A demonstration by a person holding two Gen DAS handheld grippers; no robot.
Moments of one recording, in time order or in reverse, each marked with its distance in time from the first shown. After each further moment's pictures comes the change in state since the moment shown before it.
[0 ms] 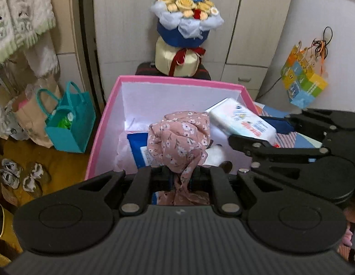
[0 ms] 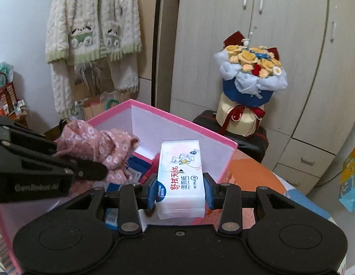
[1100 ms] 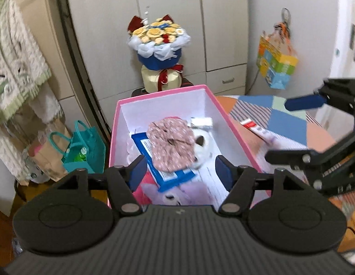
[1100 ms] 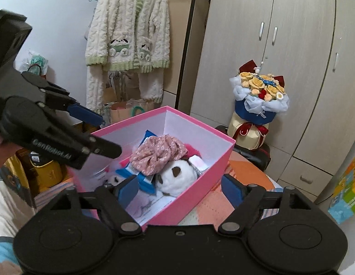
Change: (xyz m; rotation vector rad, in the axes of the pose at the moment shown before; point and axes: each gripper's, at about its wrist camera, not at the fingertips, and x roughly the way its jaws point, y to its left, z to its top) left arm -0.116 -0.043 -0.053 0.279 -0.113 0.037; right arm -0.135 0.009 -0.050 -0.106 -0.099 0.073
